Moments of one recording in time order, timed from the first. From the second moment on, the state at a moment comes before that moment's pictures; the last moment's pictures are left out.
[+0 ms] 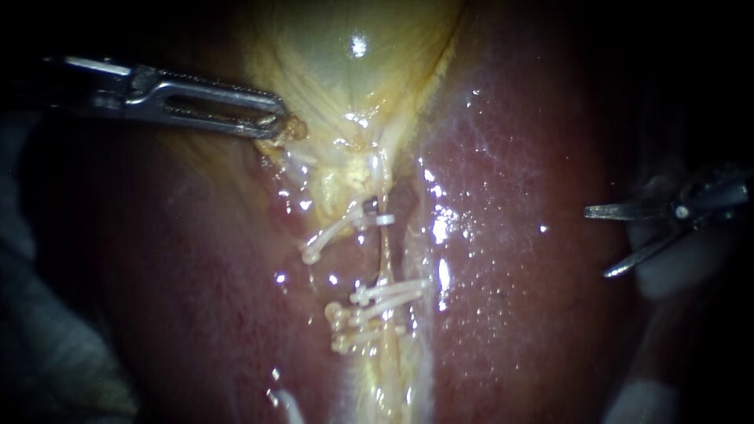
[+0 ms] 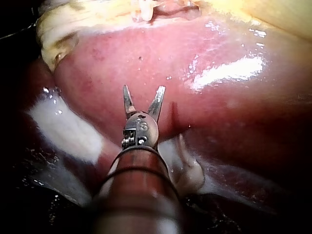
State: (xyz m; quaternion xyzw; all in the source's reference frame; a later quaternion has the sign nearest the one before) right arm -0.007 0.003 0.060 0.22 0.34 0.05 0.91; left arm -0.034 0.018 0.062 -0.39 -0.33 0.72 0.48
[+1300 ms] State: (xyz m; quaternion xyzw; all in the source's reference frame) right arm 0.000 0.002 0.058 0.29 0.38 0.07 0.87; left arm -0.027 0.021 0.054 -0.39 -0.30 0.70 0.51
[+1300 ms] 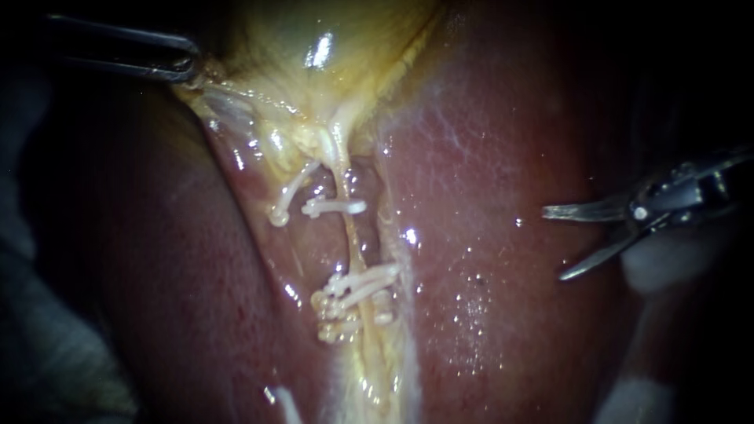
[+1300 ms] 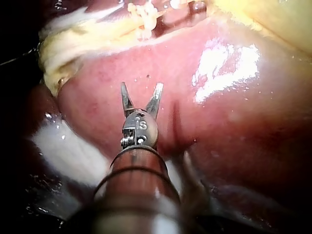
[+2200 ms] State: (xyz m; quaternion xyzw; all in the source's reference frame) right arm 0.013 0.001 0.065 0.39 0.37 0.15 0.83; left arm -0.027 0.021 0.054 -0.39 -0.30 0.70 0.51
